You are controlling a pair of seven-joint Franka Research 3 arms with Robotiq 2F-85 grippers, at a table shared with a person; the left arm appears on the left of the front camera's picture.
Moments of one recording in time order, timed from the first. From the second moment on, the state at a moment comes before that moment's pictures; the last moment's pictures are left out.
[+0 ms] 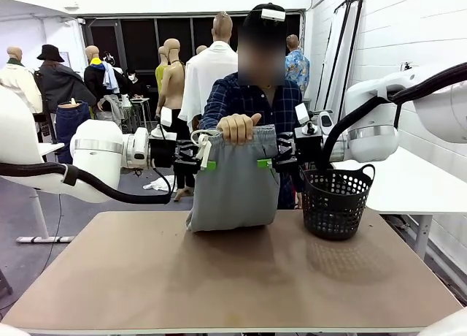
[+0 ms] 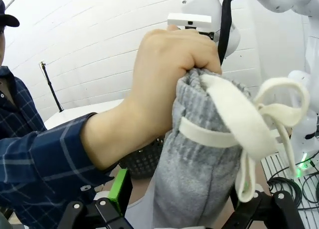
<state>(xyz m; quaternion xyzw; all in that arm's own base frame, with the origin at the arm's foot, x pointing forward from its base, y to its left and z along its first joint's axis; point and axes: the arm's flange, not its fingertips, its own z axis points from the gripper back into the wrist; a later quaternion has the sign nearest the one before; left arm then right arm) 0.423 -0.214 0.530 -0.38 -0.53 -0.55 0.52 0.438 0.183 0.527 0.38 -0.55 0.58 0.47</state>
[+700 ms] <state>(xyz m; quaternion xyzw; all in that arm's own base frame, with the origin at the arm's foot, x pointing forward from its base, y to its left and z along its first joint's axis) 0.417 -0.229 0.529 -0.37 -0.54 -0.59 0.47 0.454 0.185 0.521 0.43 -0.51 0.54 0.51</state>
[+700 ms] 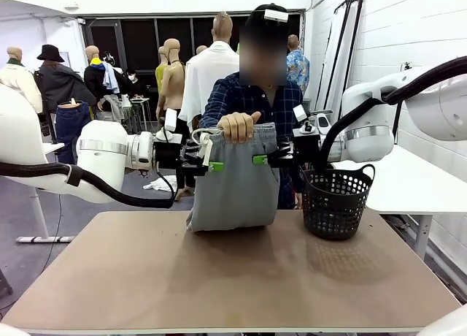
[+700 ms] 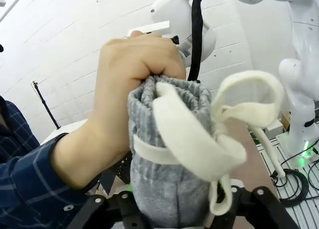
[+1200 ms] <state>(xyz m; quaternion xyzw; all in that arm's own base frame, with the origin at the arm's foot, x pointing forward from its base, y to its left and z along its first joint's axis) 0.422 -0.222 0.529 -0.39 -0.55 -0.57 0.47 0.451 0.188 0.531 0.44 -0.49 0.56 0.50</state>
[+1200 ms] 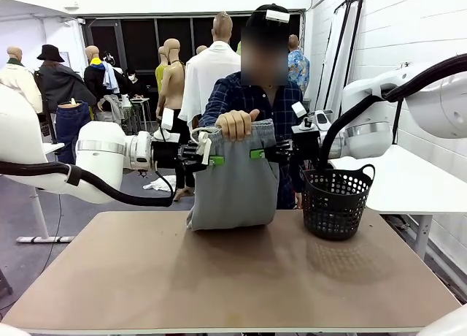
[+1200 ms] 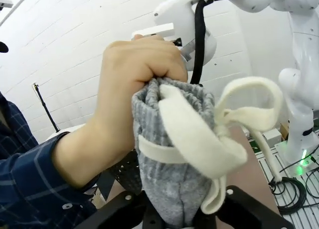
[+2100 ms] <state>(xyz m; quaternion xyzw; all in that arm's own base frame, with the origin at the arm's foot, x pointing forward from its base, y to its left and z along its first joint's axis) 0.438 -0.218 0.522 -0.43 -0.51 -0.54 0.52 0.456 0.184 0.526 0.46 -0.47 0.56 0.50</state>
